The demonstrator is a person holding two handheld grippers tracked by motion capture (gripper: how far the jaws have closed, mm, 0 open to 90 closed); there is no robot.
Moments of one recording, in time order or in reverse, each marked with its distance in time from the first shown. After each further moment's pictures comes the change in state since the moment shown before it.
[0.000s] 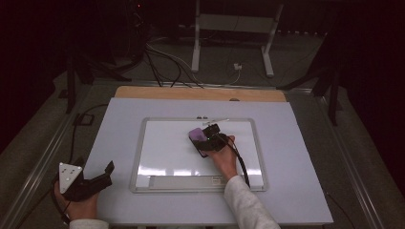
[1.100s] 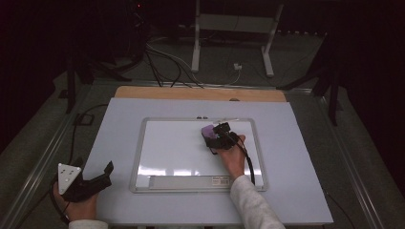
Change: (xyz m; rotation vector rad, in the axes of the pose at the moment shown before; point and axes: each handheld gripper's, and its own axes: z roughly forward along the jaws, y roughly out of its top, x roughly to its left) left arm 0.000 0.000 -0.002 -0.007 0.002 0.000; right arm -0.026 -0.006 -0.013 -0.017 -0.135 0.031
